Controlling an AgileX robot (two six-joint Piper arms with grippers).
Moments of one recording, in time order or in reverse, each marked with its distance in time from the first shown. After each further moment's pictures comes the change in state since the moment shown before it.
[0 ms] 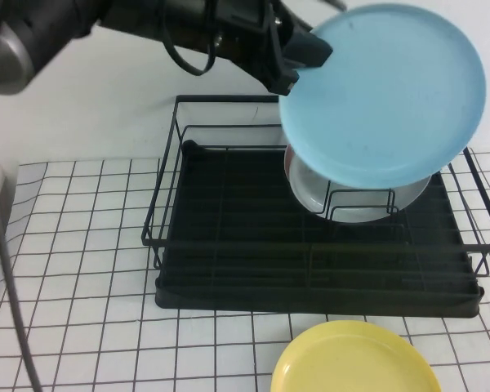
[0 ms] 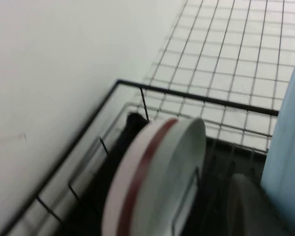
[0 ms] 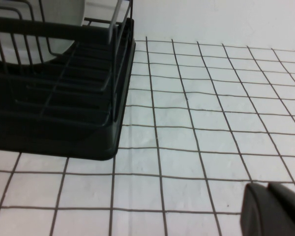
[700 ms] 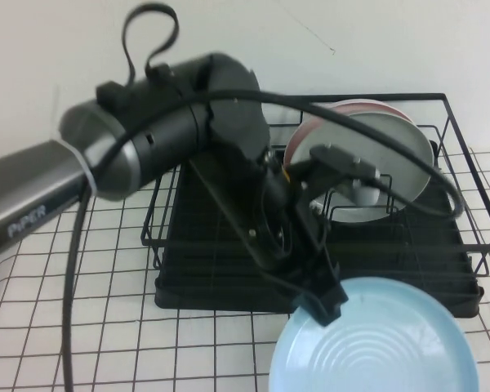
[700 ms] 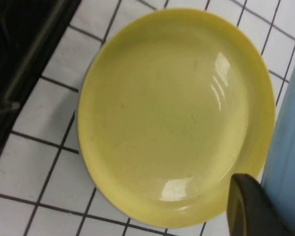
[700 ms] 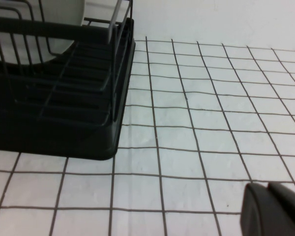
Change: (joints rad) right arm 0.000 0.000 0.000 0.000 0.000 0.000; left arm -0.275 -0.045 0.317 0.375 0.342 -0.631
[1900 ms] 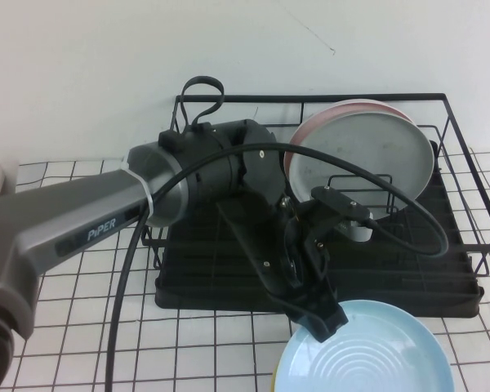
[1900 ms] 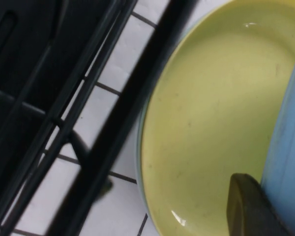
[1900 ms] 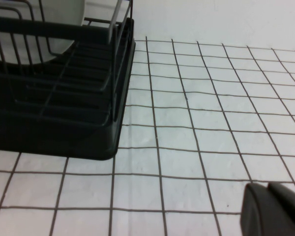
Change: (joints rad) right arm 0.000 0.000 0.000 0.000 0.000 0.000; left arm -0.002 0.146 0.060 0.015 -0.152 0.034
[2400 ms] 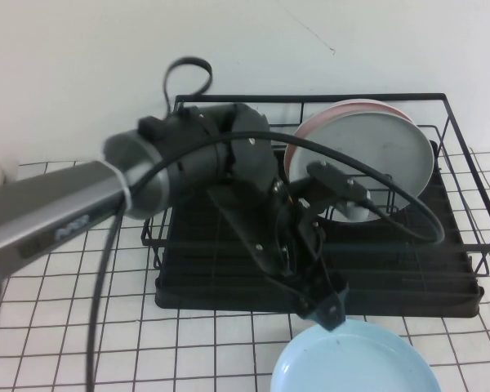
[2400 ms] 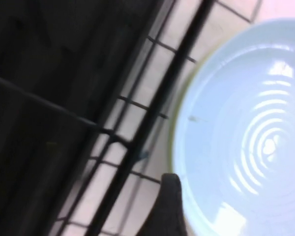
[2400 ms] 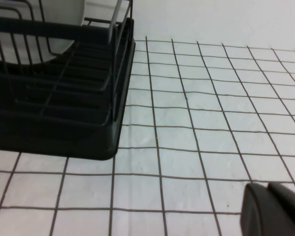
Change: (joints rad) right arm 0.000 0.000 0.000 0.000 0.000 0.000; left arm 0.000 -0.060 0.001 0.049 -0.047 -0.001
